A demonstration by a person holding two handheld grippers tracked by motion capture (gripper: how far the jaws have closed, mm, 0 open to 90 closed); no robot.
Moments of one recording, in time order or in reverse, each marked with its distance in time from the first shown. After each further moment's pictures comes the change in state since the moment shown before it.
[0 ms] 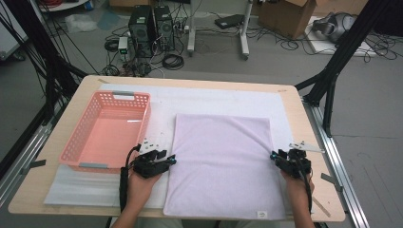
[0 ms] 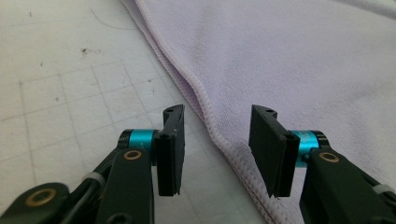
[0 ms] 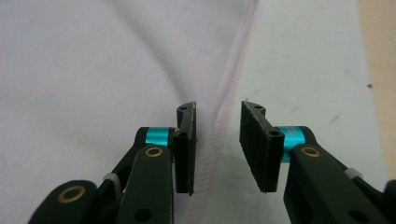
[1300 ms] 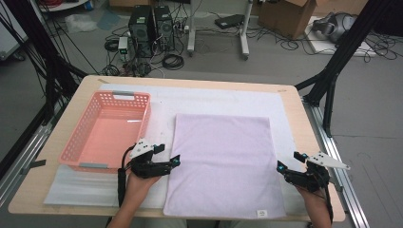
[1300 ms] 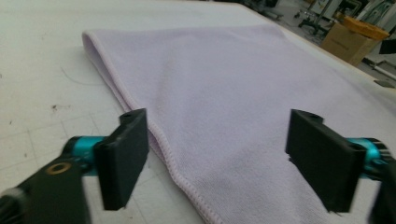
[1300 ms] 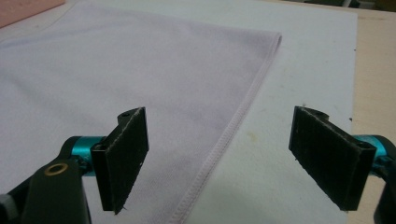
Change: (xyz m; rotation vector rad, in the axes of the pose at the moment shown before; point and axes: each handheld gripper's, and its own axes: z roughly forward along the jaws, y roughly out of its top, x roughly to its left) left arm -0.001 0.004 -0.016 -0.203 -0.148 0.027; right arm -0.011 -0.017 -0.052 -0.168 0.156 -0.140
